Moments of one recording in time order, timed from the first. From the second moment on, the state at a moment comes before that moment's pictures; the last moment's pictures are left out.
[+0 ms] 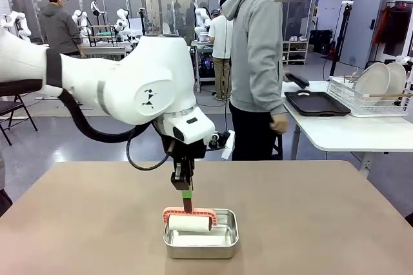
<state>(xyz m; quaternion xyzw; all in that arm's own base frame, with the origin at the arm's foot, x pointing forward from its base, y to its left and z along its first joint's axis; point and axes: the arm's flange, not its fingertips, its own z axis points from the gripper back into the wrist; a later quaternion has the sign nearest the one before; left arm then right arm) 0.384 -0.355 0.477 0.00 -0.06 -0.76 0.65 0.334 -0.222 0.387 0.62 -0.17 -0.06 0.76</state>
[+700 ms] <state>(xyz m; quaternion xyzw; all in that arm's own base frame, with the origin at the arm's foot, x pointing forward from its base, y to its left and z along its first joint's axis) 0.440 -0.372 0.455 -0.03 -0.02 -0.76 0.65 0.334 -0.222 0.387 0.62 -0.17 -0.06 0.76</state>
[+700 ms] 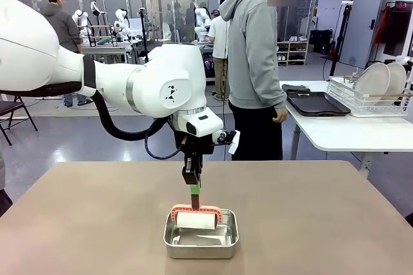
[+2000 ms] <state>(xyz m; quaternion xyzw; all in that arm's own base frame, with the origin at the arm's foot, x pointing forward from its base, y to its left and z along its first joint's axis) 0.496 -0.370 0.420 -0.09 0.03 -0.73 0.68 0.334 -0.222 0.387 0.62 -0.17 -0.06 0.76</state>
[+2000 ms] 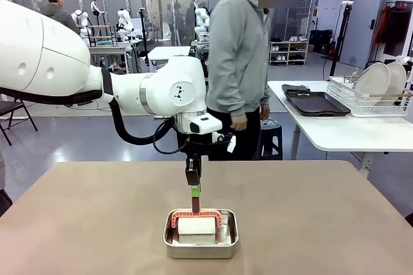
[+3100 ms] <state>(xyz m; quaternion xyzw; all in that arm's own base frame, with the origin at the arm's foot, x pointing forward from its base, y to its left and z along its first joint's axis) 0.499 -0.370 0.434 -0.08 0.01 -0.73 0.68 0.334 -0.222 0.387 0.62 -0.17 -0.06 0.76</state>
